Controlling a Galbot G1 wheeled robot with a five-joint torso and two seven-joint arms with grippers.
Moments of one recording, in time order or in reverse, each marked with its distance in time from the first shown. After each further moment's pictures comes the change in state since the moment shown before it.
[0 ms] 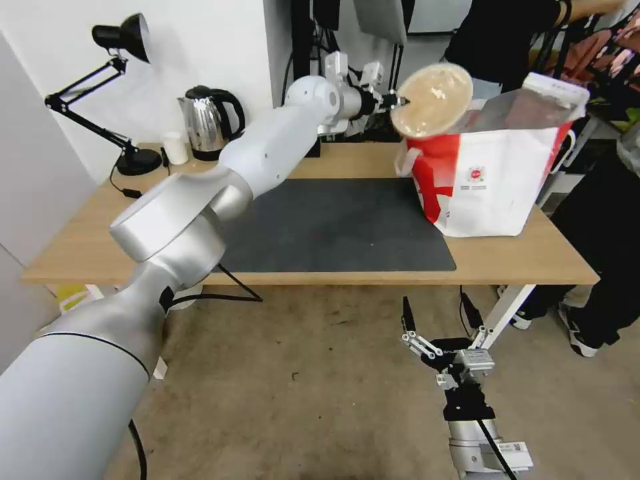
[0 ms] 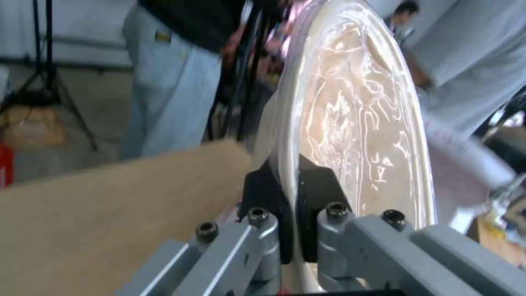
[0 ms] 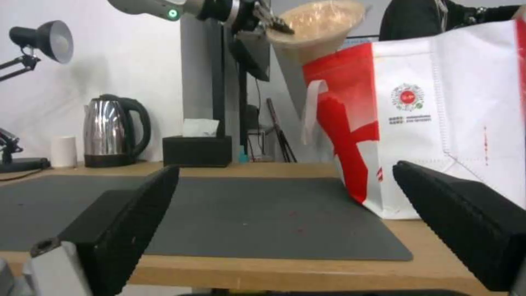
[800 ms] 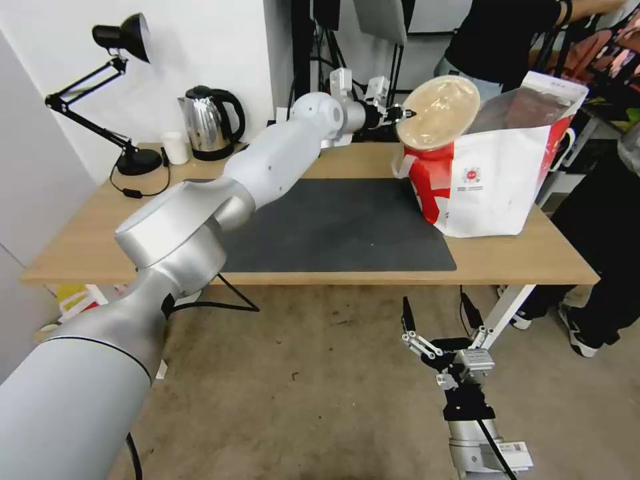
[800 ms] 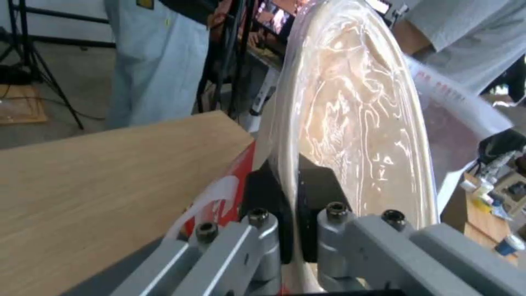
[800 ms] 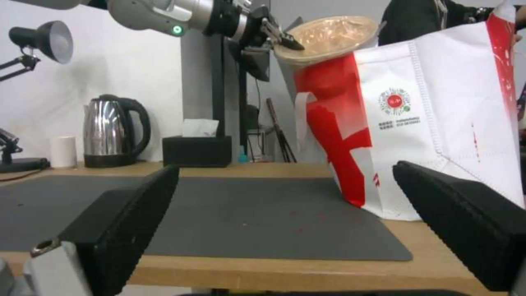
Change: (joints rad) left arm 0.025 0.000 0.066 -0.018 -0.028 0.032 0.005; right arm 0.000 0.000 0.000 0.000 0.000 0.000 0.000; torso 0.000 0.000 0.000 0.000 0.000
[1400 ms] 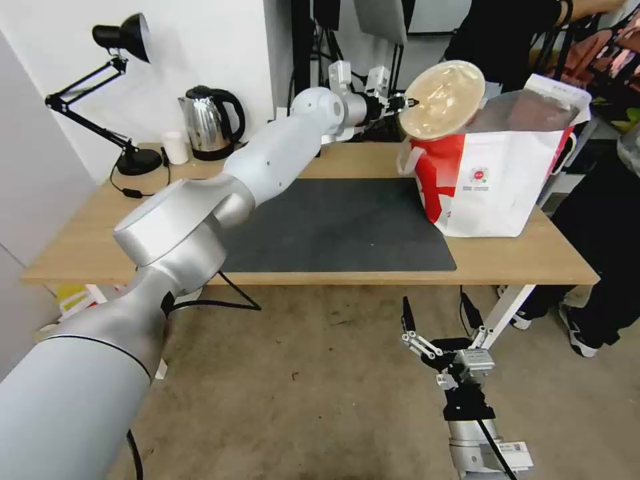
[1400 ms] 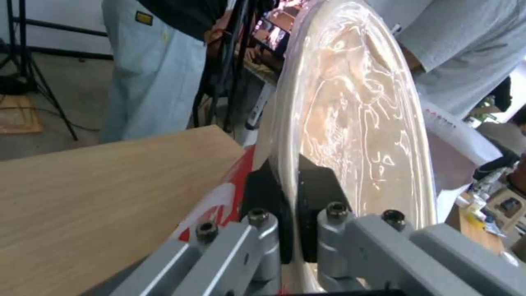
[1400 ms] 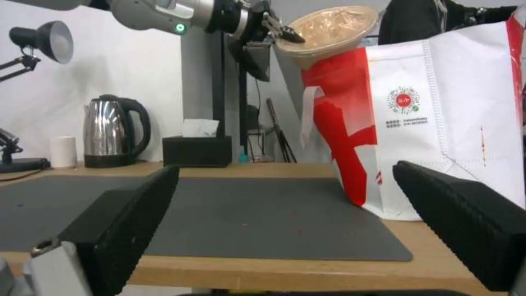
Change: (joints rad) left arm 0.008 0.000 0.004 -0.006 -0.032 -0.036 -0.003; right arm 0.000 0.000 0.000 0.000 0.000 0.000 0.000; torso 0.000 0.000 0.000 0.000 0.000
